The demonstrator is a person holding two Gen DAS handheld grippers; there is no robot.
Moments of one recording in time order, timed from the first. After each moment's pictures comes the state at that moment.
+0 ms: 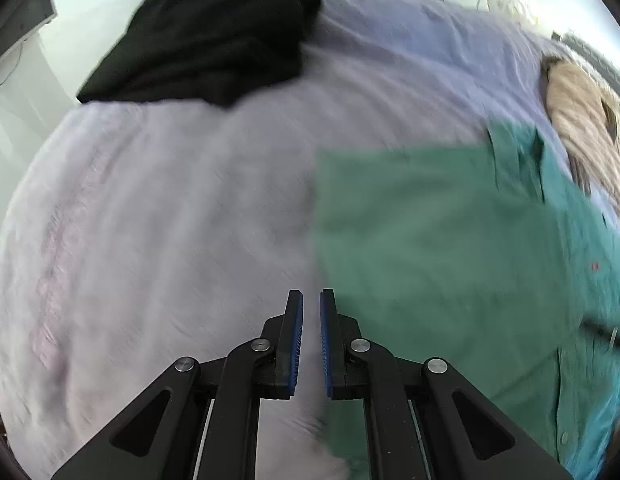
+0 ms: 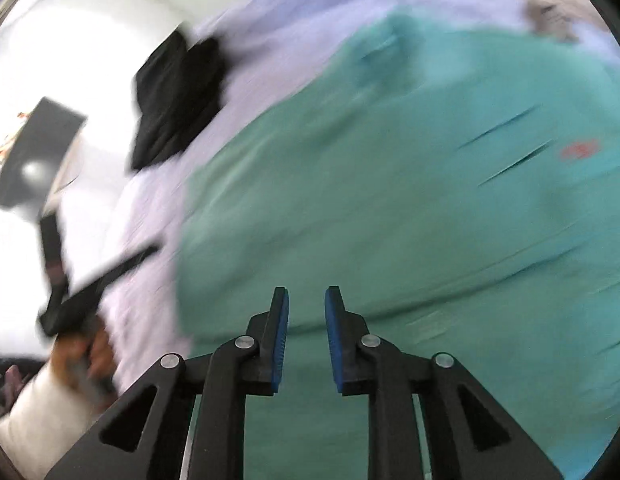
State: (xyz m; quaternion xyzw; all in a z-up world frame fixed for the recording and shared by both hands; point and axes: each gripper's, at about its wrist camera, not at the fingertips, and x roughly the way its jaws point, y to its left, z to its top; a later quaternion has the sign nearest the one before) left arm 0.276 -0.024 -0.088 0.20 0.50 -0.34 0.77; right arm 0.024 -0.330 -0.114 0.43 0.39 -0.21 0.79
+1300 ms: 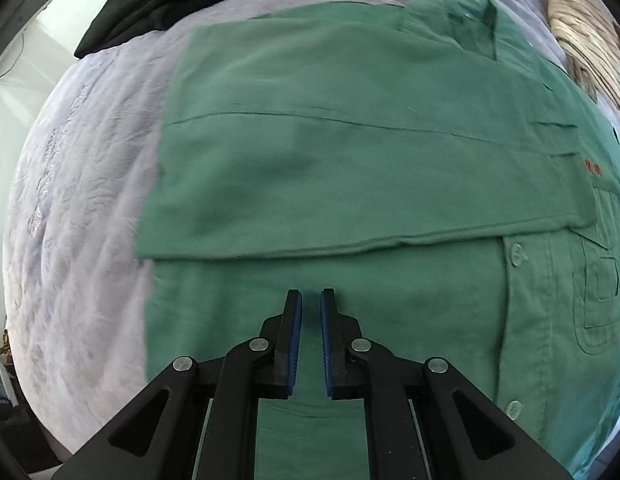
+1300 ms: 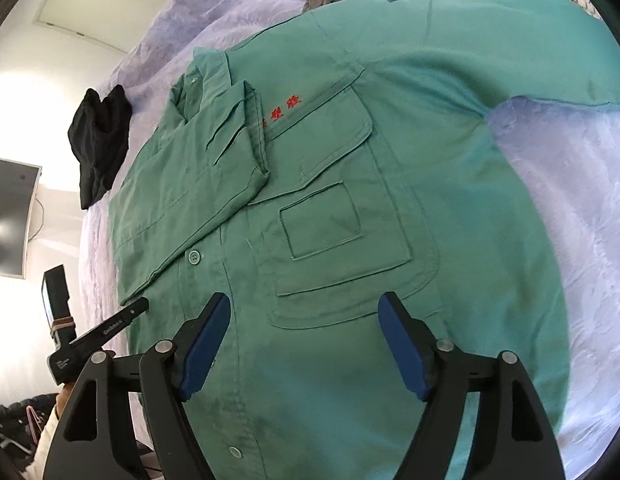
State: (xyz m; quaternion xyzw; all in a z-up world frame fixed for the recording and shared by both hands) left arm 0.111 -0.083 -0.106 0.27 0.58 -0.24 0.73; right arm -0.175 -0.383 -0.118 0.50 0.42 -0.26 0.71
